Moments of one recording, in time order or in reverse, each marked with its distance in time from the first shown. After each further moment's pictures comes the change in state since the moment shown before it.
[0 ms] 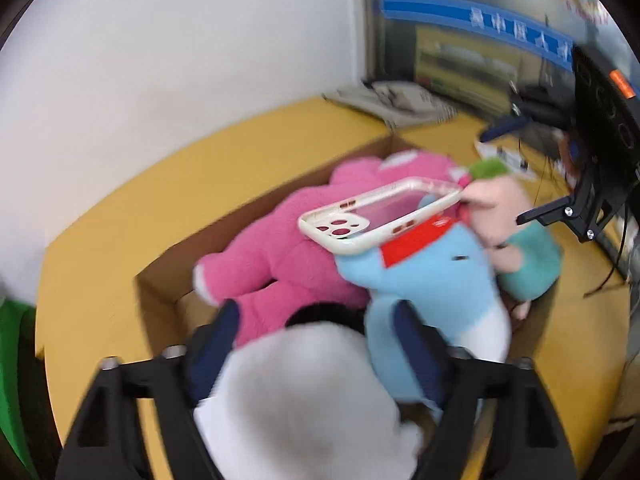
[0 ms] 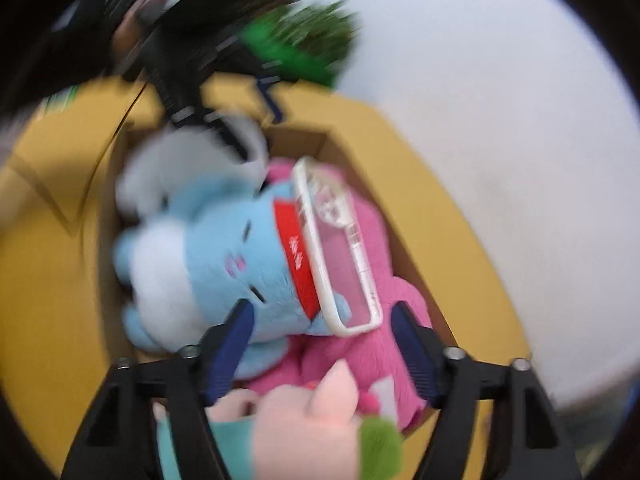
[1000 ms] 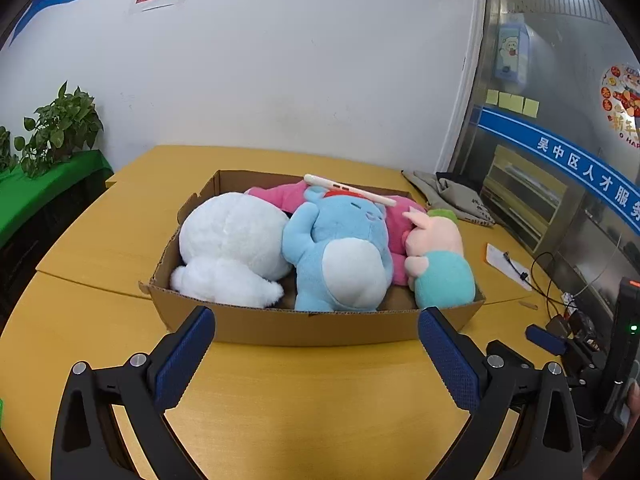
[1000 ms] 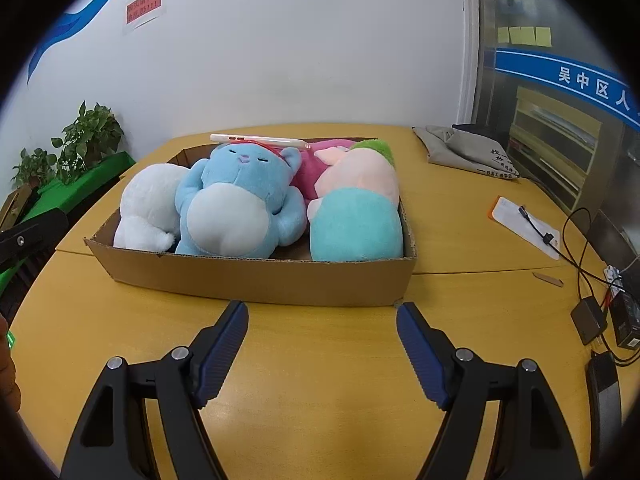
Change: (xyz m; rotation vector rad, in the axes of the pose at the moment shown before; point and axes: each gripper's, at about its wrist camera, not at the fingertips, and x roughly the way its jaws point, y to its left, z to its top) left arm -0.109 -0.161 -0.122 -0.499 -0.241 0.283; right arm -0.078 0.155 -0.097 0.948 0.059 -0.432
